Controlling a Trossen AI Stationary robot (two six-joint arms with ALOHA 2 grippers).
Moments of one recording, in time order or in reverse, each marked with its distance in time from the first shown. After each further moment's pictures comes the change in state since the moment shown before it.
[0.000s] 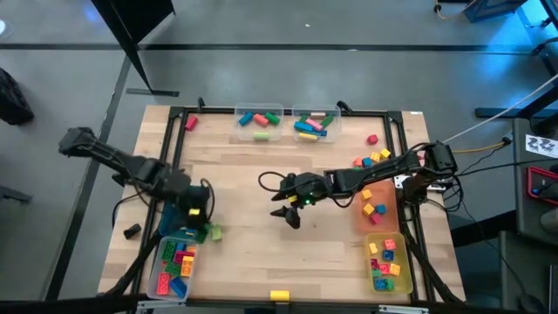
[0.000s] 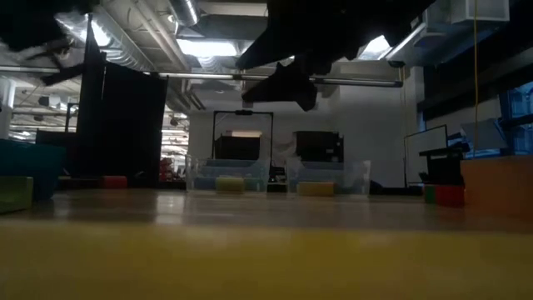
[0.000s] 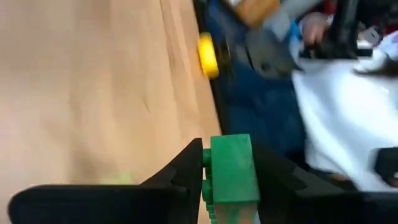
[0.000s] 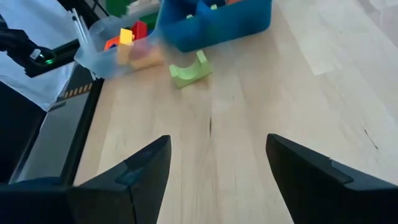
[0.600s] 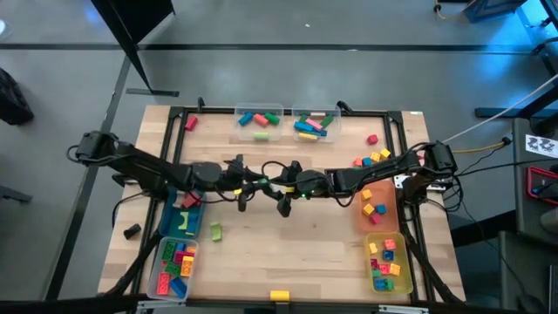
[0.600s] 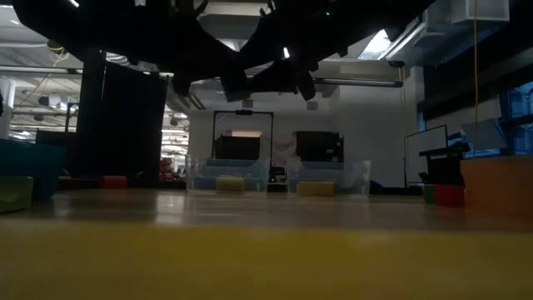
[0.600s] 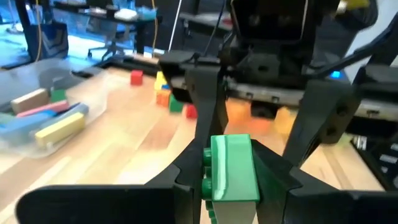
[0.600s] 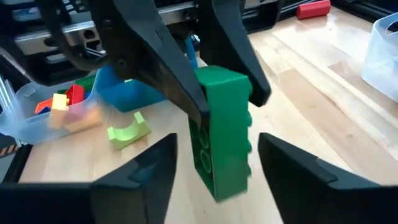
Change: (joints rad) left arm 0.234 0.586 0.000 0.964 -0.606 0.396; right arm -0.001 0.000 0.000 0.104 0.321 0.001
